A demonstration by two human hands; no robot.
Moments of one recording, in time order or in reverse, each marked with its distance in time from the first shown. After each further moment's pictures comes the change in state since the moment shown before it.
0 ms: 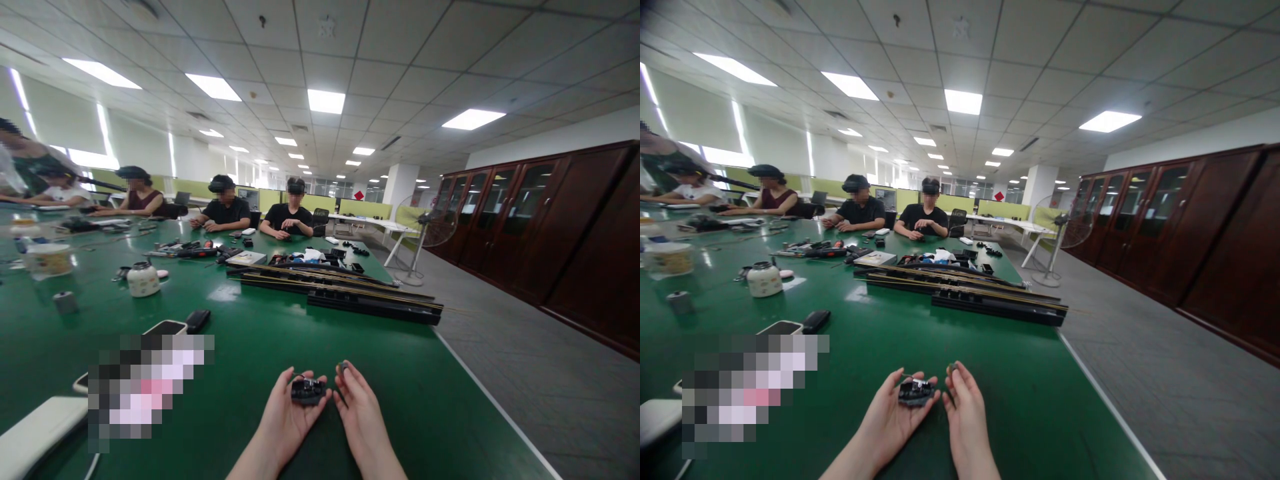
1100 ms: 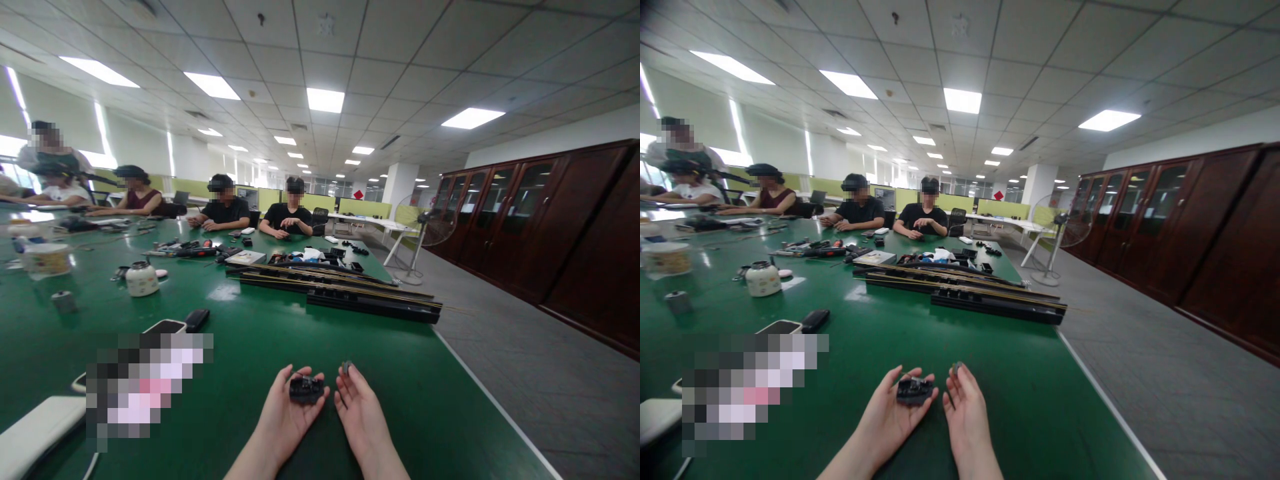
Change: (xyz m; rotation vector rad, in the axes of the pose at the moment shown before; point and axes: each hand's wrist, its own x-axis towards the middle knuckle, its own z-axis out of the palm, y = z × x) left_hand -0.001 0.001 -0.003 0.029 -0.033 0.015; right_hand -0.001 -0.003 -0.003 0.004 0.042 0.032
